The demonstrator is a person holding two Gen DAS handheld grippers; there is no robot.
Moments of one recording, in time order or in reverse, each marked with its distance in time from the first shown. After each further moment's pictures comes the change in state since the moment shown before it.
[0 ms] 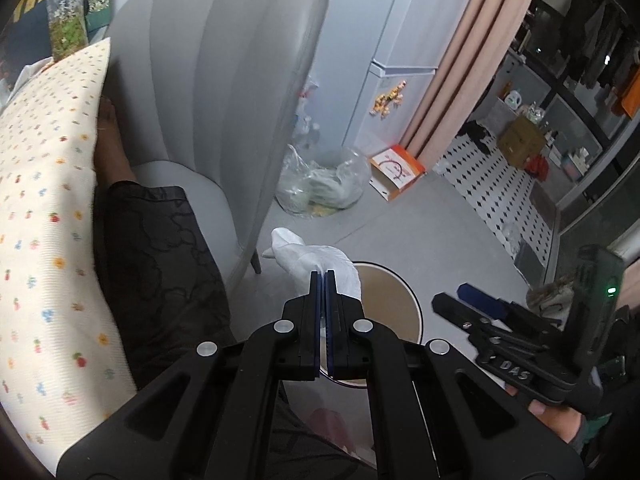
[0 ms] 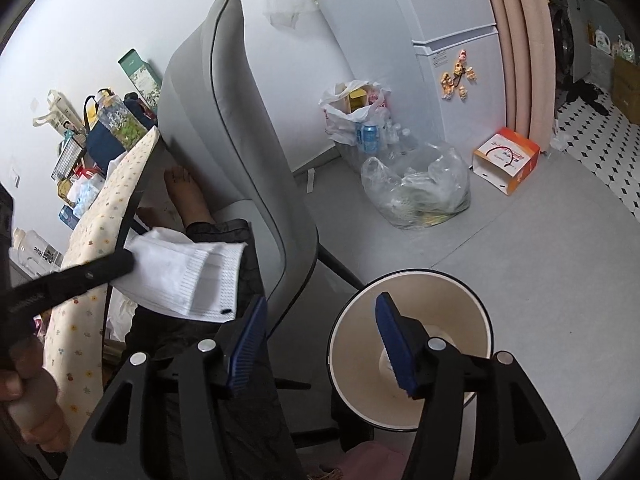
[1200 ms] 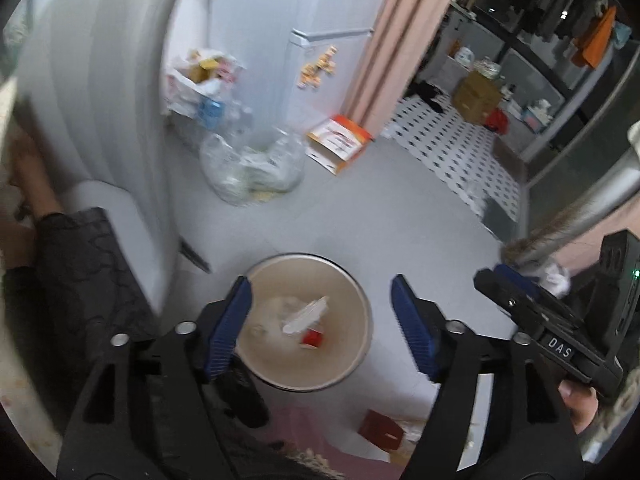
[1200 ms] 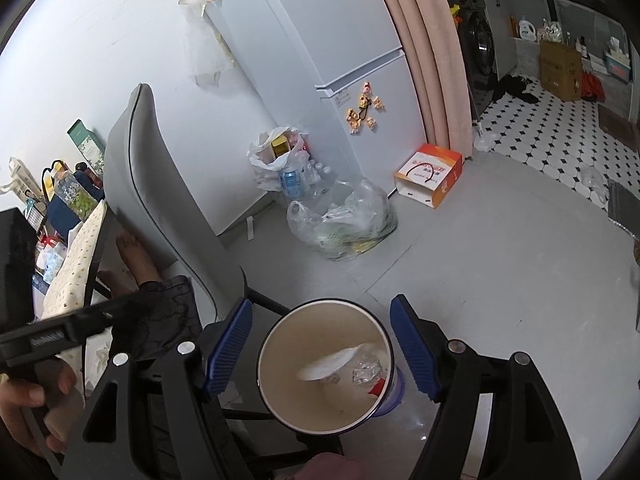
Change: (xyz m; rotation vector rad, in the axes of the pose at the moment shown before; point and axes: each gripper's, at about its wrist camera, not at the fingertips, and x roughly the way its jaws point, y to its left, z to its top) left arm 0.038 -0.090 0.016 0.144 0.069 -0.099; right arm -0.072 -0.095 0.001 0.165 -0.125 -0.144
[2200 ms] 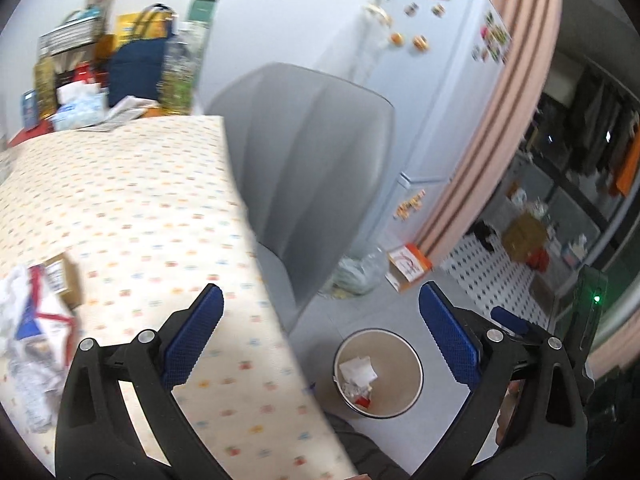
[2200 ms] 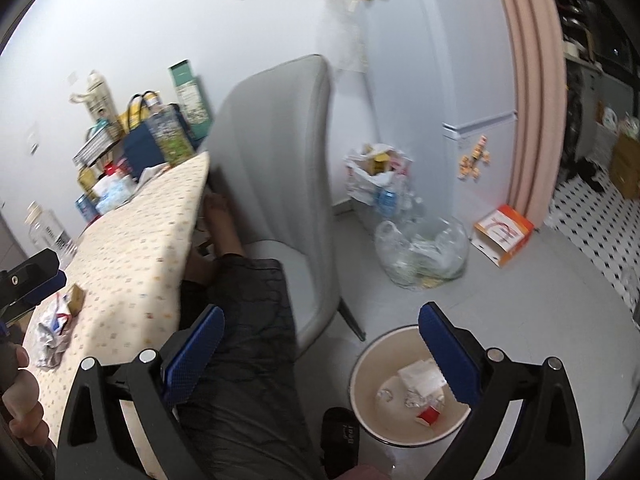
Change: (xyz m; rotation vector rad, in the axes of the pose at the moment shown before) left arm -0.228 0.145 -0.101 -0.284 -0.452 0.164; right arm -0.040 0.217 -0.026 -0.353 -0.044 0.141
